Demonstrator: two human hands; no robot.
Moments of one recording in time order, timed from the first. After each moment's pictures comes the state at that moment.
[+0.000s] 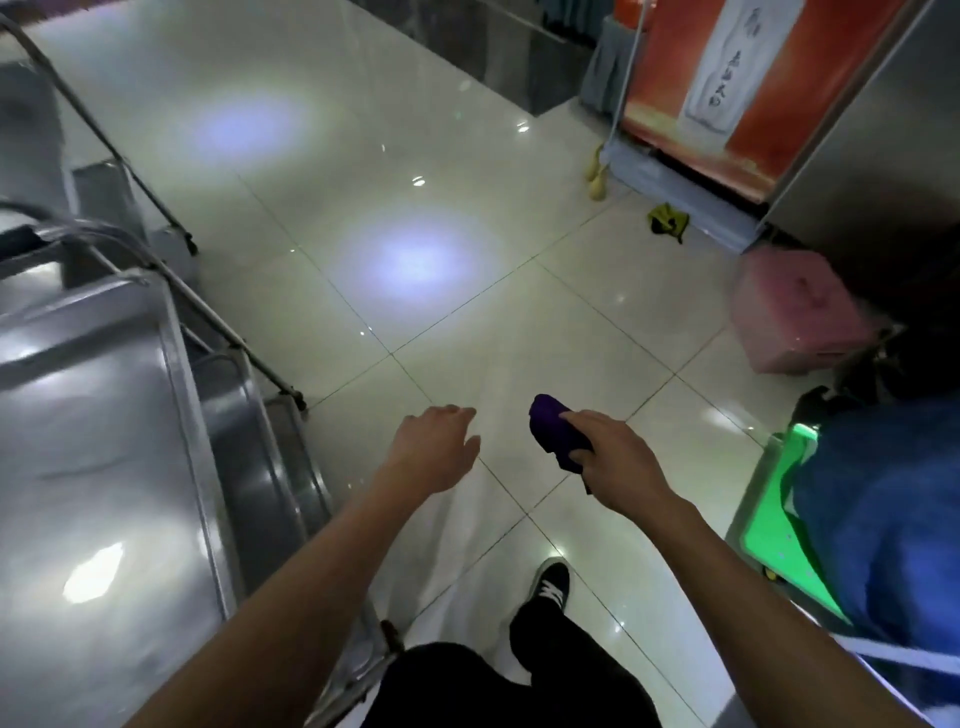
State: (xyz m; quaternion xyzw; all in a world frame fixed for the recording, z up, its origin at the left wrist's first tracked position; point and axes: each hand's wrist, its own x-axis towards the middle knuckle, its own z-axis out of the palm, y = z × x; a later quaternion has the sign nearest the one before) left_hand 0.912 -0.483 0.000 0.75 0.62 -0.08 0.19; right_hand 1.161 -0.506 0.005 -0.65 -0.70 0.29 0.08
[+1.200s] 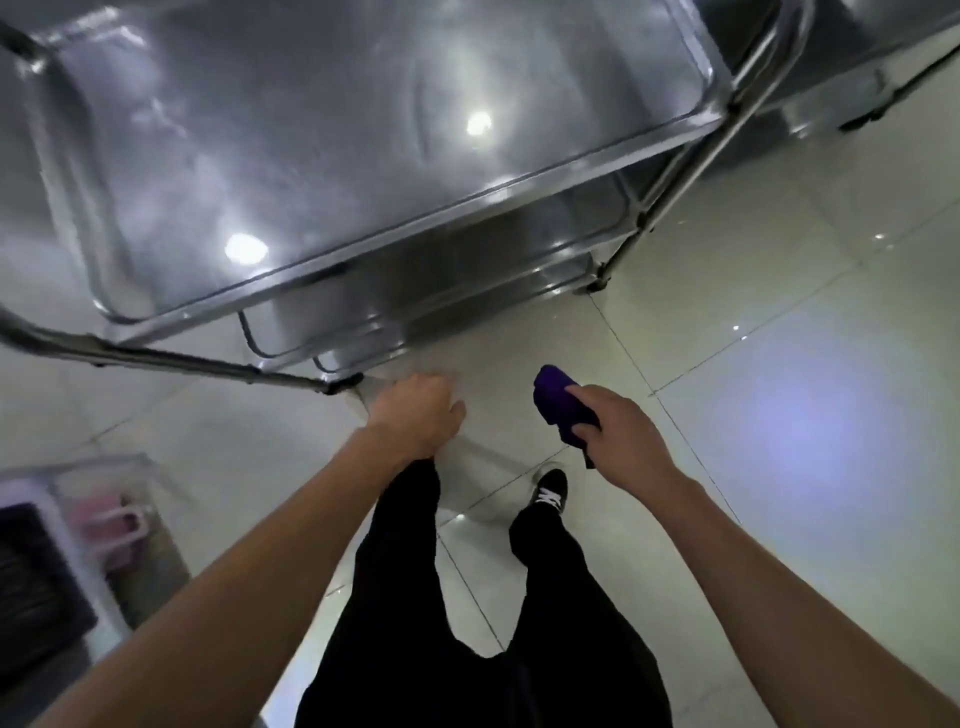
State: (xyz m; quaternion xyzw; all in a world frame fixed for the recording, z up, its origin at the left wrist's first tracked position) left_hand 0.797 -0.380 -0.096 -0.03 0.93 0.12 0.36; right_hand 0.792 -0.116 -0.118 0.04 -0.91 0.27 -0.31
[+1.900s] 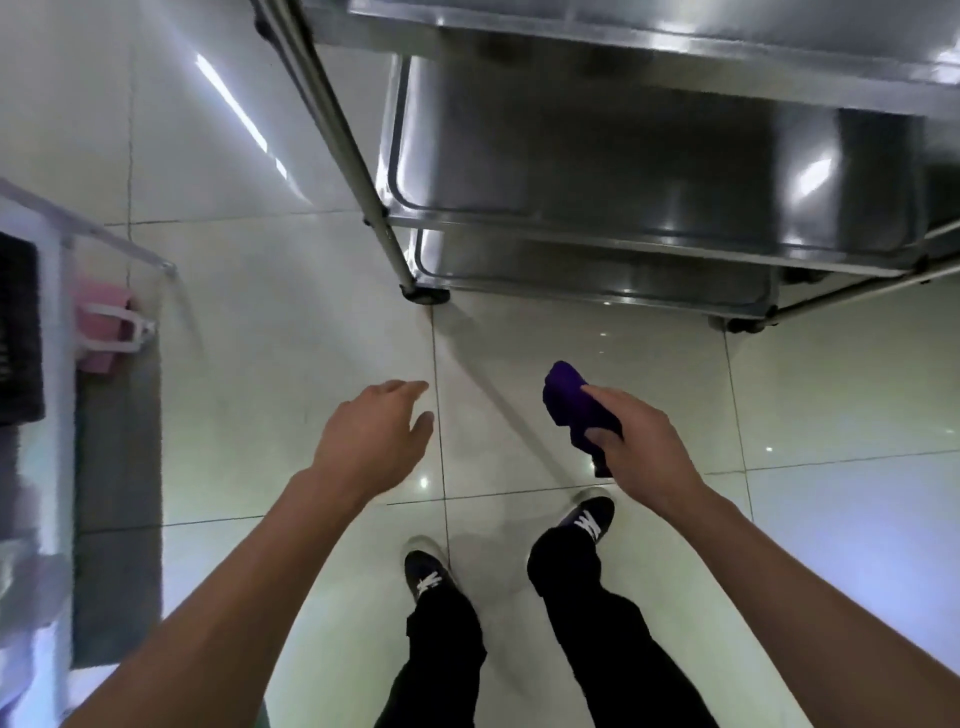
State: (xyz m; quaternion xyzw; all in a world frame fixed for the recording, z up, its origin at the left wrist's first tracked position) left_hand 1.027 -0.525 -0.253 -0.28 0.90 0.23 0.24; right_hand 0.867 -0.274 -0.278 0.21 -0.88 0.26 -0.35
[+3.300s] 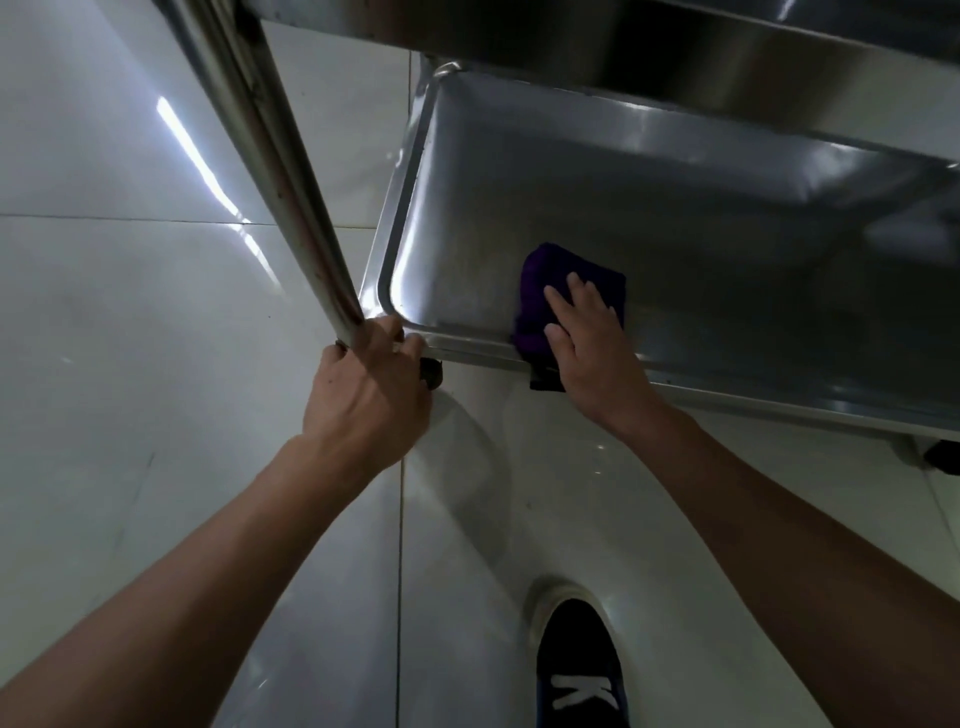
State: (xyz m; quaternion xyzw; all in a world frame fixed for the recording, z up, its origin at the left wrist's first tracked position) left_hand 0.858 -0.667 -0.703 -0.25 0.96 0.09 0.04; right_hand 0.673 -0.507 -0.738 0.37 -0.89 0.20 -0.16
